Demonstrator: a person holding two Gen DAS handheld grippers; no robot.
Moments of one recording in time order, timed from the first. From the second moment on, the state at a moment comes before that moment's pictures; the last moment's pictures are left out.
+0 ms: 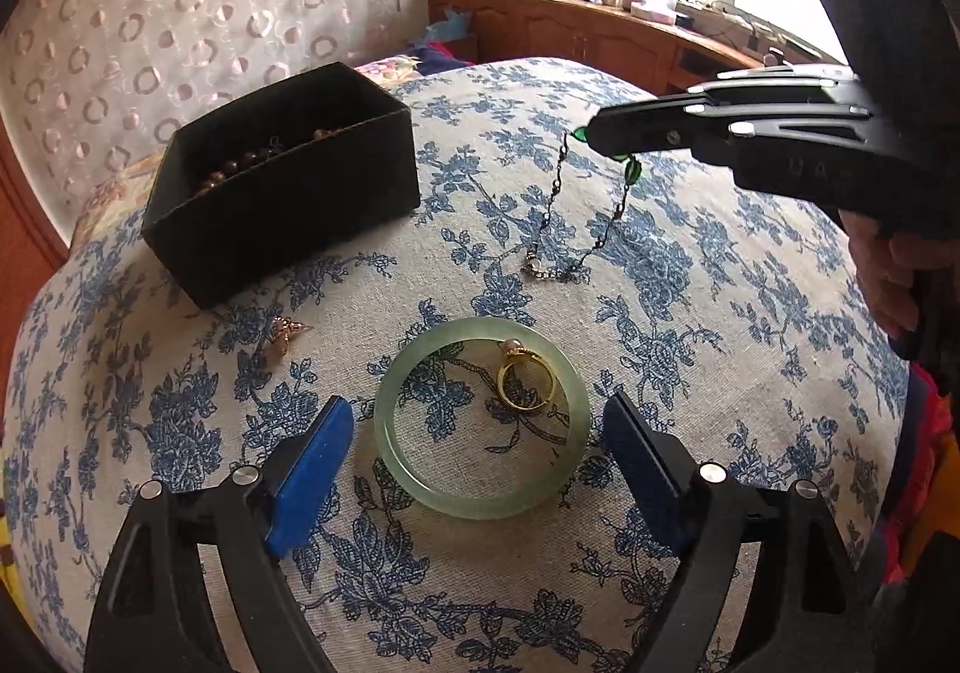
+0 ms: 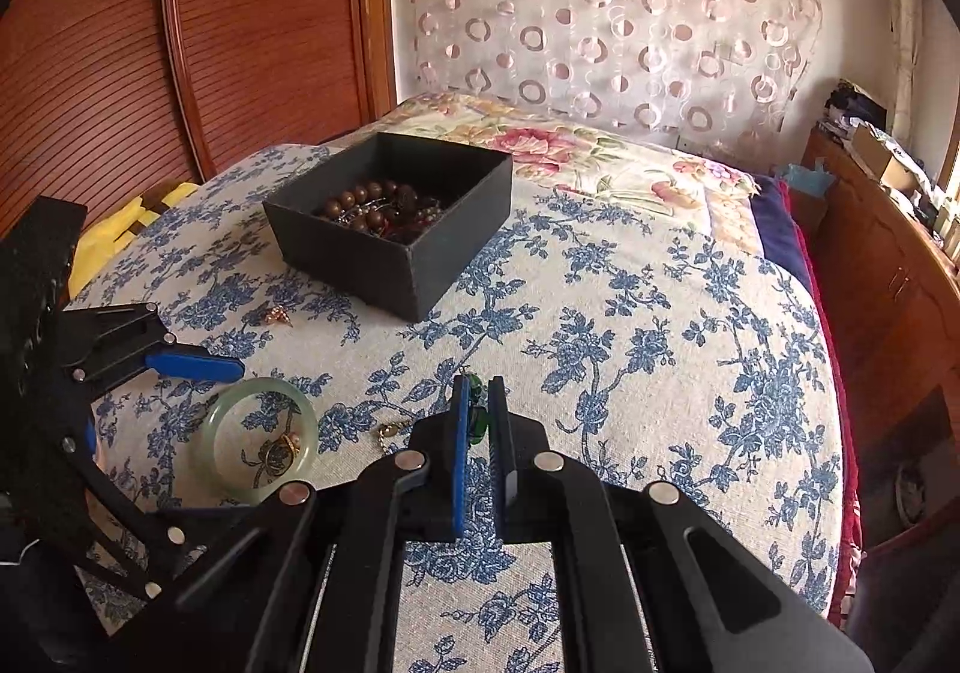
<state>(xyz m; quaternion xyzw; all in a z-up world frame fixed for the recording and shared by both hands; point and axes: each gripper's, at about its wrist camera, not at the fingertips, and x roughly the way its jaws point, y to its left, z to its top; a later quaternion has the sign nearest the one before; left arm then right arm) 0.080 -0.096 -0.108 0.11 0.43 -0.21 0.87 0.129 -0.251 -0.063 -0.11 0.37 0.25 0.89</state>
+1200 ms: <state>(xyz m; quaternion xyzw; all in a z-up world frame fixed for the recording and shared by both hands) 0.110 -0.036 -0.031 0.07 0.35 -0.15 0.92 0.175 -0.205 0.023 -0.10 0.29 0.28 0.91</state>
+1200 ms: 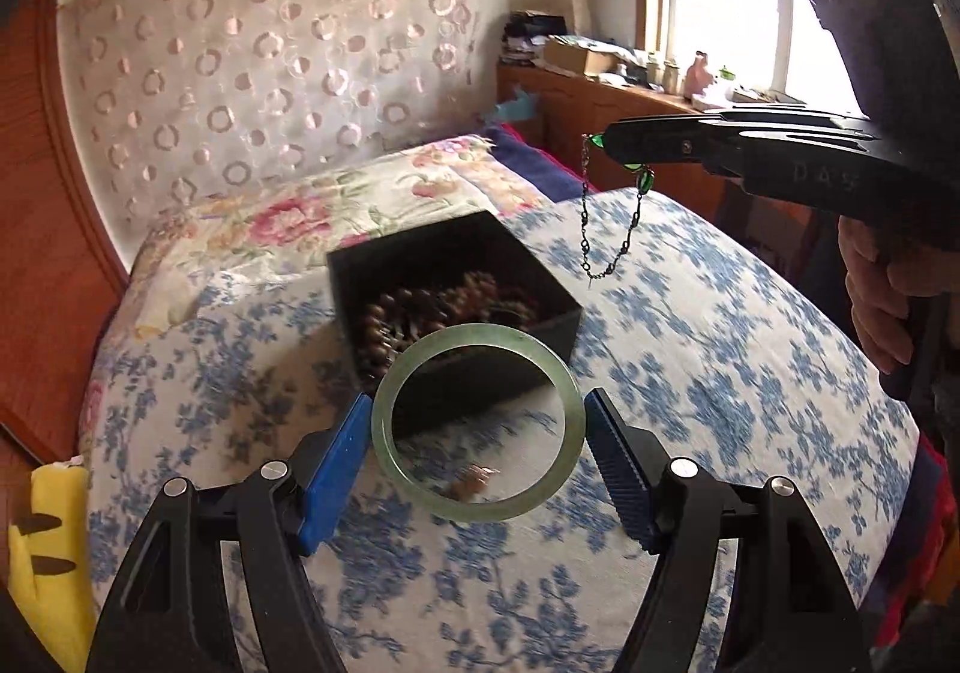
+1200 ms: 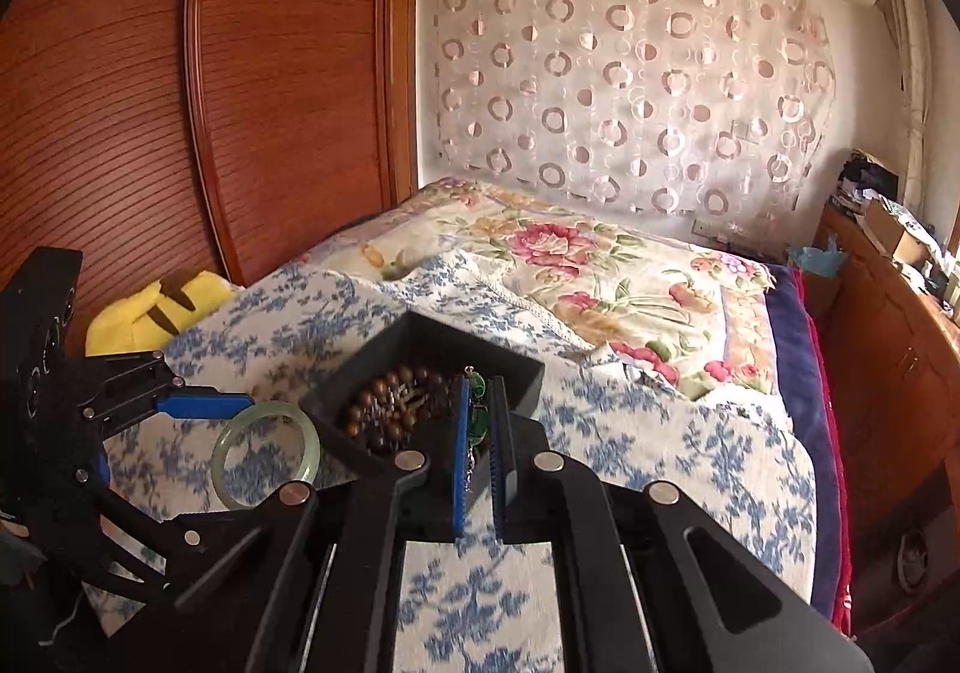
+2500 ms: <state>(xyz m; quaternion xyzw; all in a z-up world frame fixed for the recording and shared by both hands) 0.217 -0.049 -0.055 0.08 0.39 -0.12 0.91 0.176 -0.217 -0.028 -0.13 0.34 0.26 0.90</state>
